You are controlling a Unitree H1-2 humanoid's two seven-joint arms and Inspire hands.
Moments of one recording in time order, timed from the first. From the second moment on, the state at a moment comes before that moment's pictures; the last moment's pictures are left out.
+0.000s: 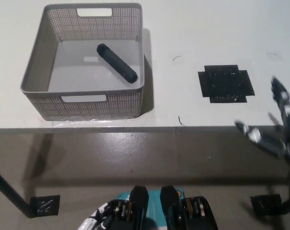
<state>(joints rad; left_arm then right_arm) 0.14 0.22 -0.17 0.12 0.19 -0.16 -0.14 -0.13 -0.25 0.05 -0.12 -0.04 -0.08 -0.12</state>
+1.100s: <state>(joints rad) 0.16 0.16 0.01 0.15 0.08 -0.21 -0.13 0.09 -0.12 0.02 0.42 0.07 -0.39 -0.02</state>
